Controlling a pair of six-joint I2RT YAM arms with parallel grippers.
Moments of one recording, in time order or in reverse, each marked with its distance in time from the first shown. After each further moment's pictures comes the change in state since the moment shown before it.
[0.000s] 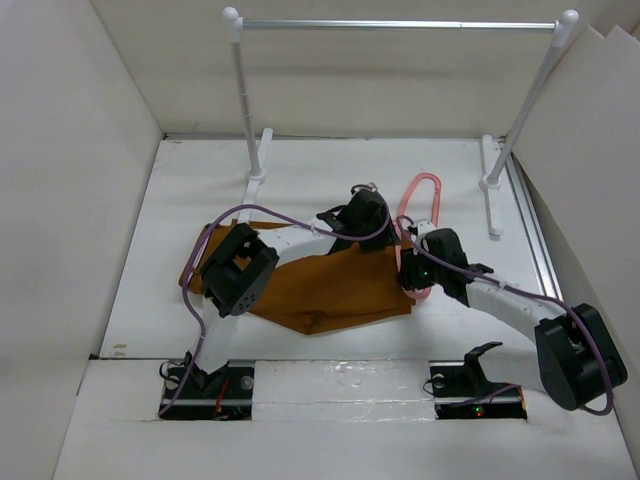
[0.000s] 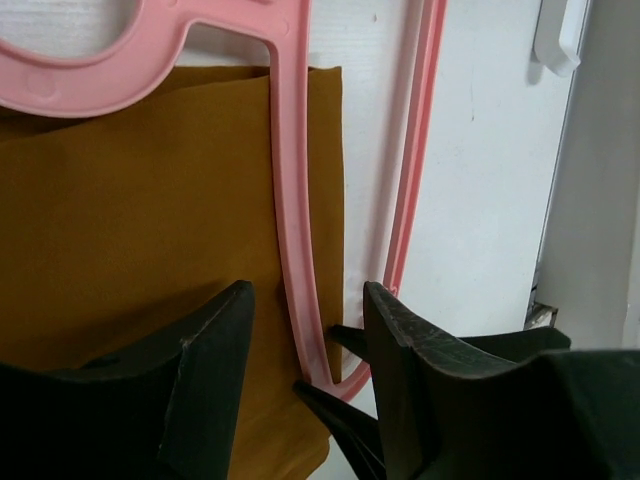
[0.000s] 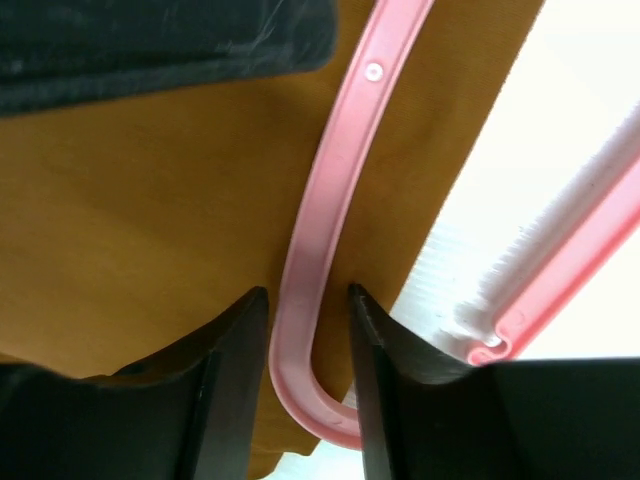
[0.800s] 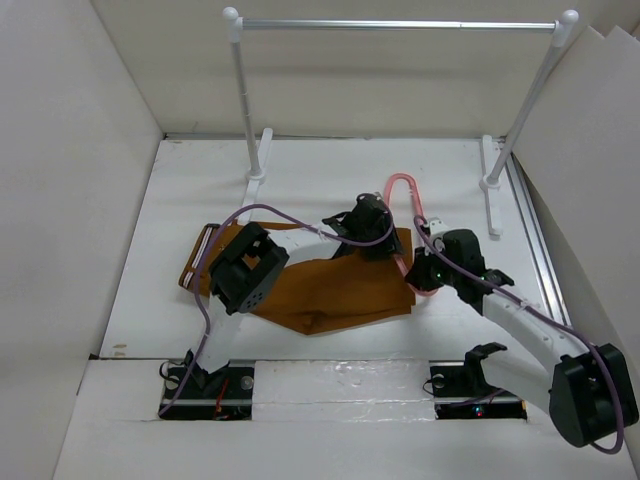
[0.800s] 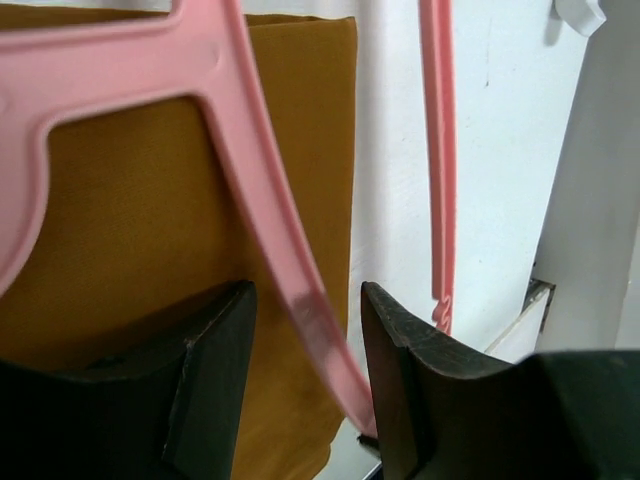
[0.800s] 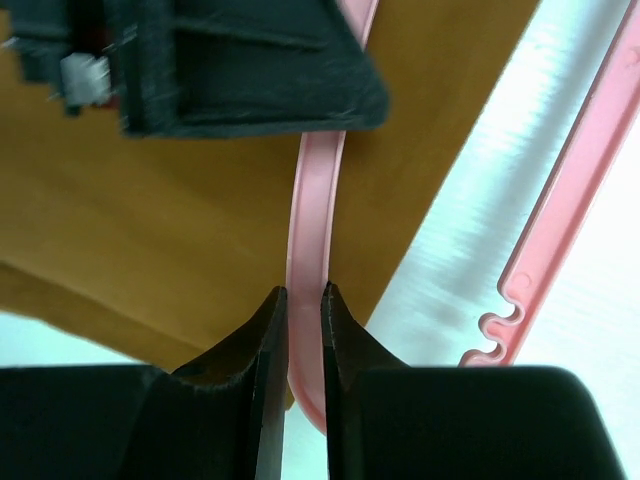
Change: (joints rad) left arm -0.015 0.058 -0.011 0.041 0.069 -0.019; right arm -0.073 -0.191 -0.008 -0.117 -0.115 -0.037
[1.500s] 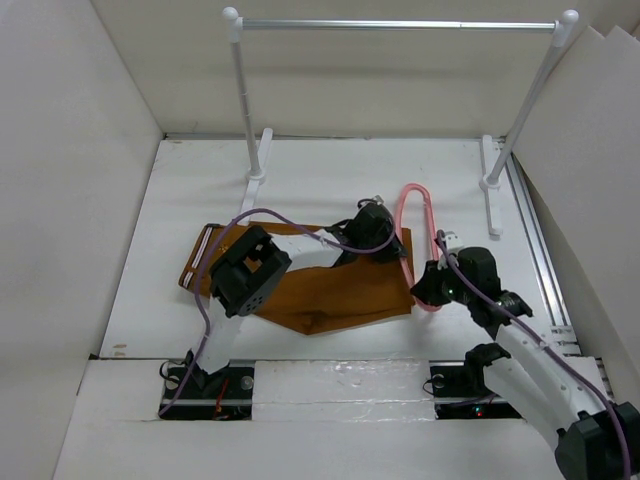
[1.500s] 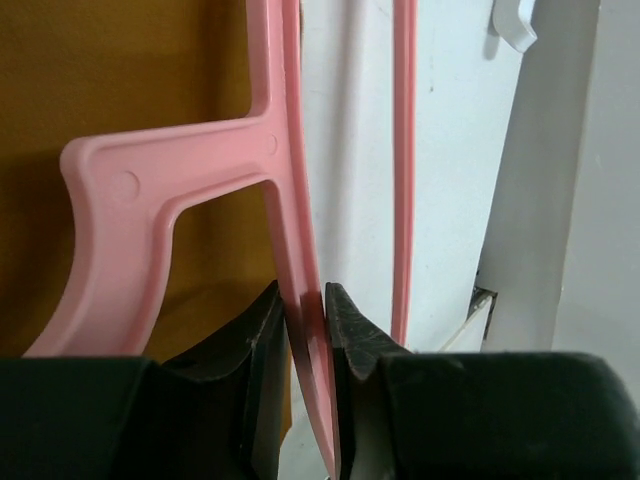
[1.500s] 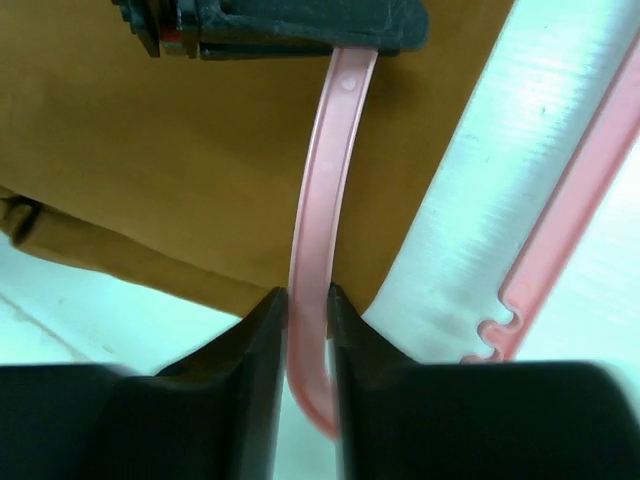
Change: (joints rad) left arm -0.027 -0.005 -0.059 0.145 -0.025 -0.135; right arm -0.016 -0.288 -0.093 -0.150 -0.051 0.090
